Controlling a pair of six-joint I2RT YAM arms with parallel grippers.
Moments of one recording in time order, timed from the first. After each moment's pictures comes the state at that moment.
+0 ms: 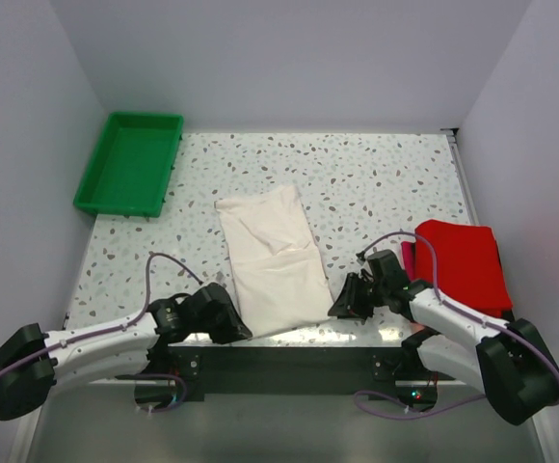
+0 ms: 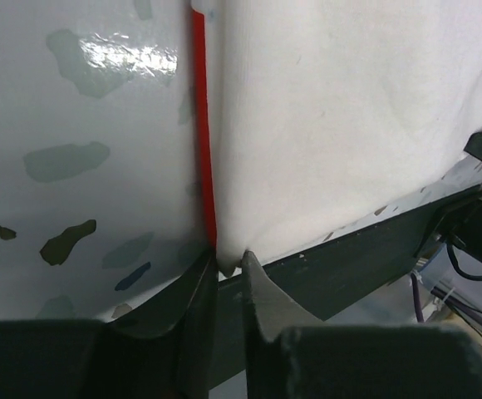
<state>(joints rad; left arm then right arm) -0.98 0.86 0.22 -0.31 0.06 -1.36 0.47 1.05 0.30 -0.24 -0.47 0.79</state>
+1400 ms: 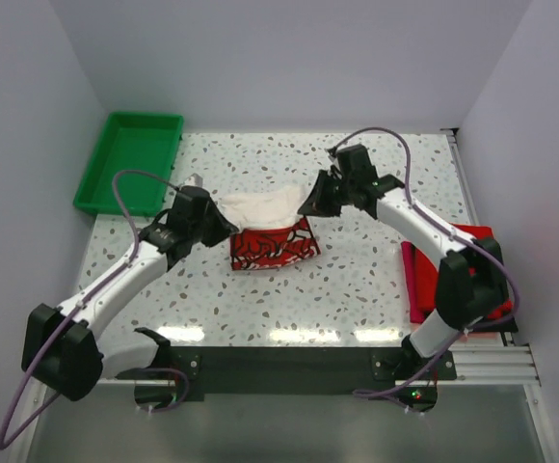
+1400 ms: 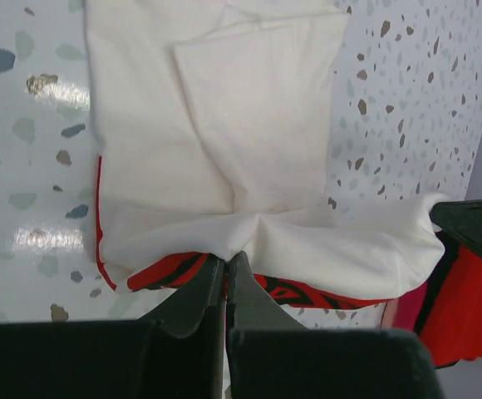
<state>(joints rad) -0.46 1.16 0.83 -0.39 -0.02 -0.92 0.45 1.58 1.24 -0.47 -0.35 0.72</state>
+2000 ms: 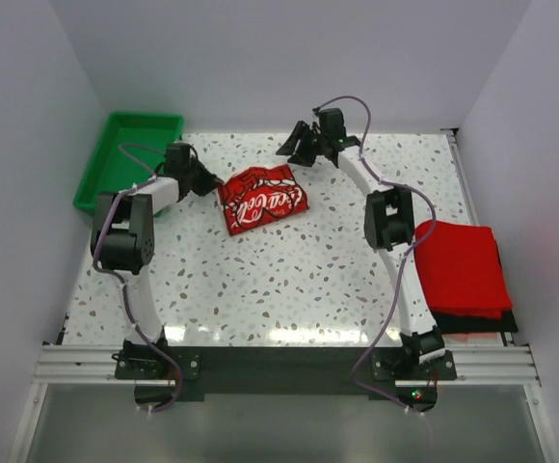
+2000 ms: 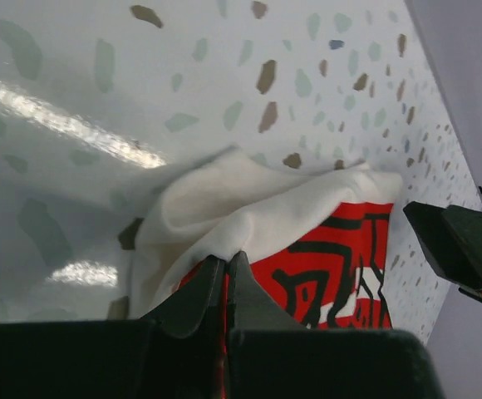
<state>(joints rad) -0.08 2.01 1.31 -0.01 0.20 -0.91 0.32 2.64 2.41 -0.40 -0.46 0.76</state>
